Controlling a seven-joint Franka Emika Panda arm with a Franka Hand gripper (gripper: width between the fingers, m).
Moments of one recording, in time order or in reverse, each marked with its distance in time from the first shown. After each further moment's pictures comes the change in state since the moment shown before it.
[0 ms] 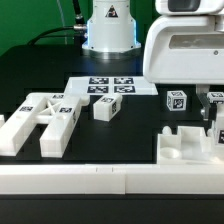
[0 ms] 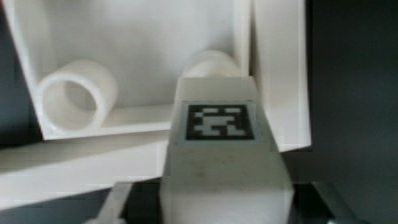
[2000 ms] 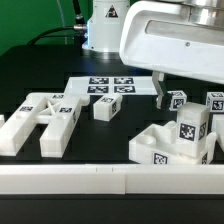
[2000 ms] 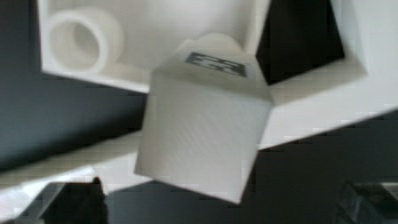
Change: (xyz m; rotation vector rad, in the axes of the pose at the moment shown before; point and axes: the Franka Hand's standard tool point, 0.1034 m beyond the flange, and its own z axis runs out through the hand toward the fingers) arm 0.008 0.031 -0.005 -0.148 0.027 -0.057
